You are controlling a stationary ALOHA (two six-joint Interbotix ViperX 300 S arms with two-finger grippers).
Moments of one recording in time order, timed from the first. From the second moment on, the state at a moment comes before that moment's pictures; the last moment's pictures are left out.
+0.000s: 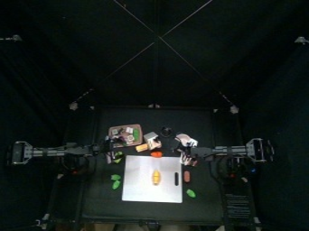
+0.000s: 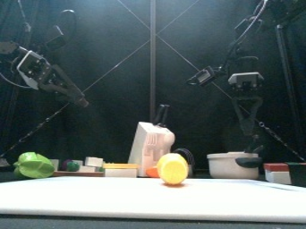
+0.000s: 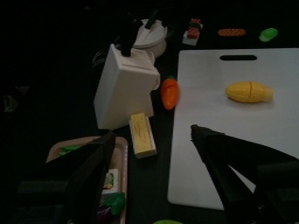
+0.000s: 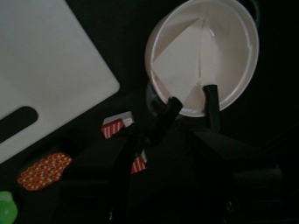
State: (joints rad) left arm 0.22 -0.67 1.21 -0.11 -0.19 0.25; right arm -0.11 -0.19 0.64 -0.34 1.04 0.54
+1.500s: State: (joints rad) left arm 0.22 -0.67 1.22 -0.16 -0.19 0.25; right arm -0.12 -0.34 0.67 -0.17 0.97 0.59
